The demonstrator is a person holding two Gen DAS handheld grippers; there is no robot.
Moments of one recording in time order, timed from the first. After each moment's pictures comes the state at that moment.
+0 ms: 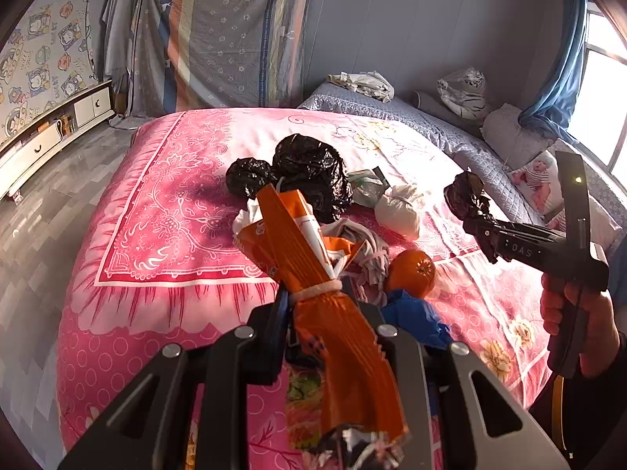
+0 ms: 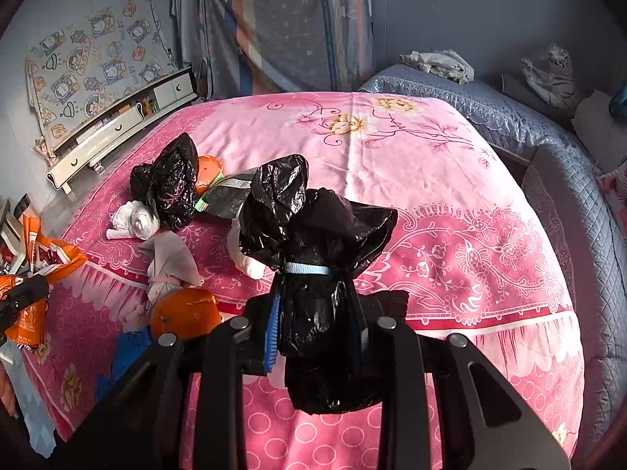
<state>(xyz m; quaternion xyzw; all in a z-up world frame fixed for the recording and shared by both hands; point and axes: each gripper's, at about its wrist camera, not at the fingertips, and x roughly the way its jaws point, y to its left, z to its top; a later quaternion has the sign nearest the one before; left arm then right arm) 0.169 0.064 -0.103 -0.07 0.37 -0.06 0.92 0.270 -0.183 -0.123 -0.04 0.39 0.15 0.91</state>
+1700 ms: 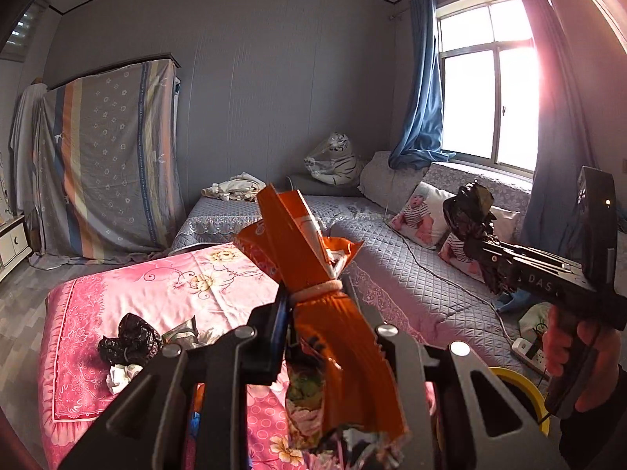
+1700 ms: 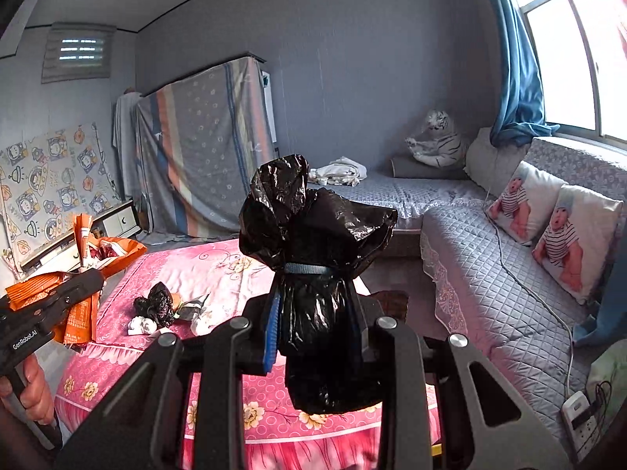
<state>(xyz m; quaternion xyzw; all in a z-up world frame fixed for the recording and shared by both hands) 0.099 -0.111 0.047 0.01 0.17 -0.26 0.95 0.050 -0.369 0.057 0.05 0.18 0.00 0.98</state>
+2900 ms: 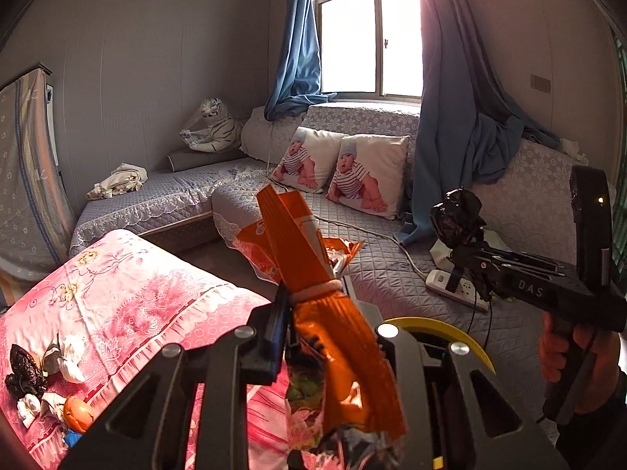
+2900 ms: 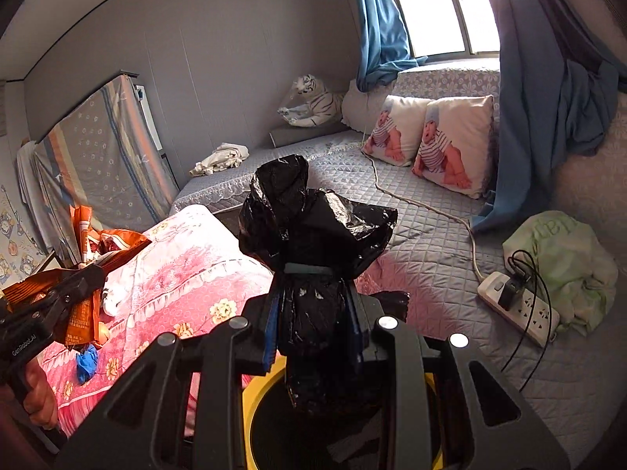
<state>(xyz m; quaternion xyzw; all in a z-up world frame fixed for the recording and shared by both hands) 0.053 -0.285 -0.017 0.11 0.22 -0.44 0.86 -0.090 -0.494 -0.035 0.17 0.22 -0.19 0.94</state>
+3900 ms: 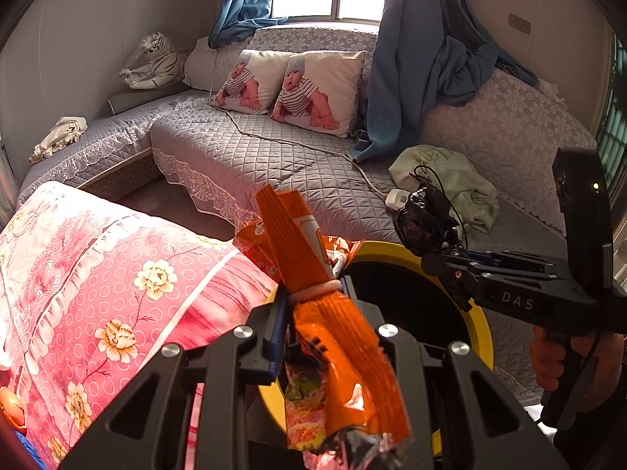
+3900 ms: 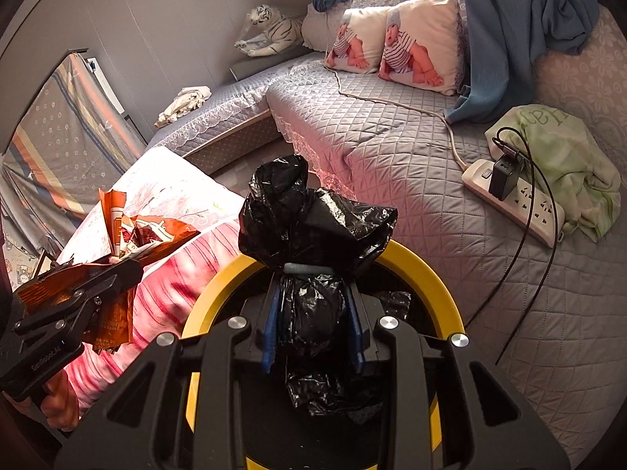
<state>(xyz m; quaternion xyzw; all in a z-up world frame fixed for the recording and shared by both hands) 0.055 -0.363 -0.108 0.17 0.33 -0.50 0.78 -0.096 -0.525 -0.132 0.25 0.33 -0.20 0.88</state>
